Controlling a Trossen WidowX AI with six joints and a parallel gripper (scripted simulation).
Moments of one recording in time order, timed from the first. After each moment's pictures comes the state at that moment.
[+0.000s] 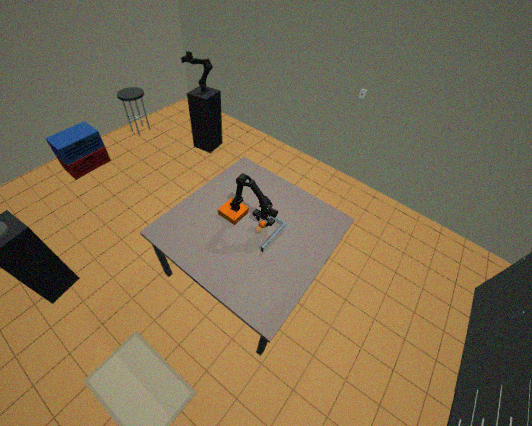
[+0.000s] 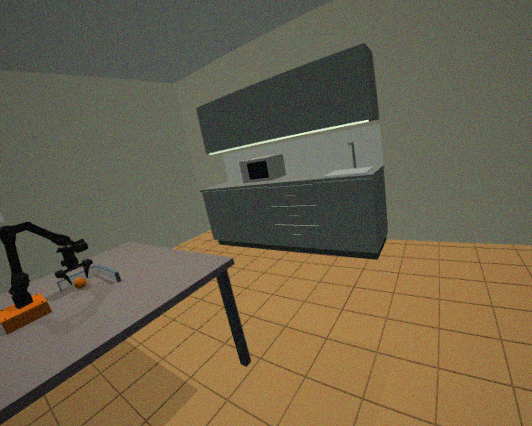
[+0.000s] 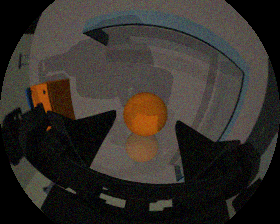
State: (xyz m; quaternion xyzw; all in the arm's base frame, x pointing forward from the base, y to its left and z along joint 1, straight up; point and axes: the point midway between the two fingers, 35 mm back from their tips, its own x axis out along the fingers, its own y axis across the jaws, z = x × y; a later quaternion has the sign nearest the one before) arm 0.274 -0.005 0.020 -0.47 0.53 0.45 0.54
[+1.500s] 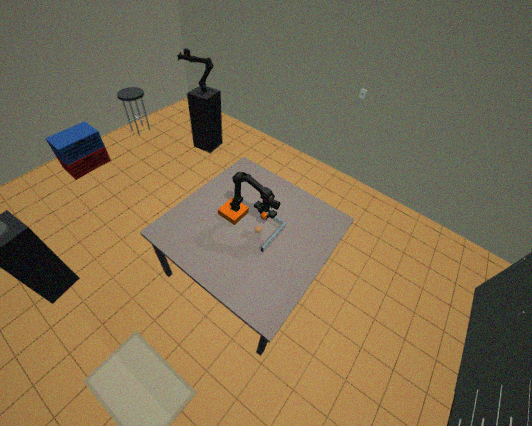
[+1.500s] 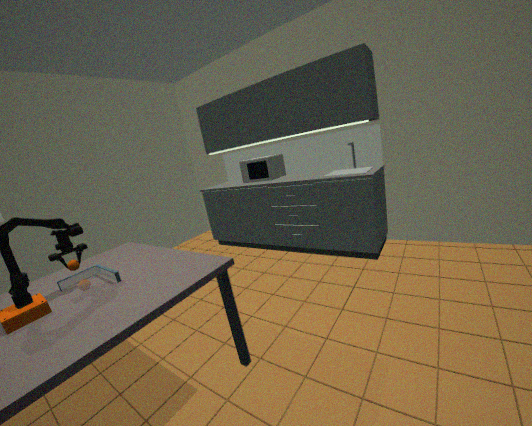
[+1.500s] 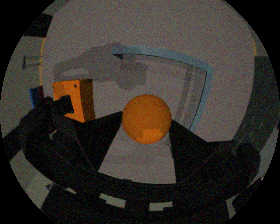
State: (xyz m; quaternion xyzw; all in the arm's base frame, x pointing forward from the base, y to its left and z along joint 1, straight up) arm 0.276 -0.001 0.118 -0.46 0.53 0.45 0.55
